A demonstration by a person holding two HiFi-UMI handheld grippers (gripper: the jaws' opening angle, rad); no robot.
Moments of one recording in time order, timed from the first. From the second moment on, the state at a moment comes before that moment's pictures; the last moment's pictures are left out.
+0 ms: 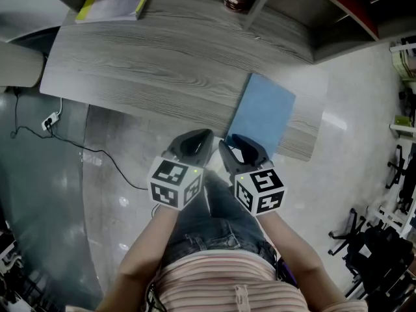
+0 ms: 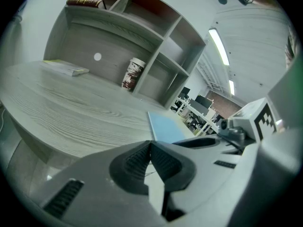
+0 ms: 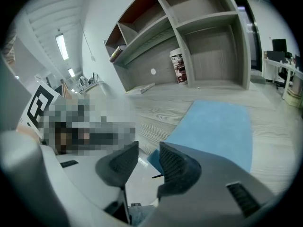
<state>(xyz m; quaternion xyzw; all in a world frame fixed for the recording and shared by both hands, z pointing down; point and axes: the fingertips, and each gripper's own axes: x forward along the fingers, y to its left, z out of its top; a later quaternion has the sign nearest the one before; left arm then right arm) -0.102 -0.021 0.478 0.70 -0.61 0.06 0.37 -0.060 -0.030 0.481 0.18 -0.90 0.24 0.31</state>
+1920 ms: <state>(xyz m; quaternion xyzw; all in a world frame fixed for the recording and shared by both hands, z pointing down) -0.020 -0.060 0.410 0.82 -0.49 0.12 0.28 0.060 -0.061 0.388 0.40 -0.88 0.23 0.12</state>
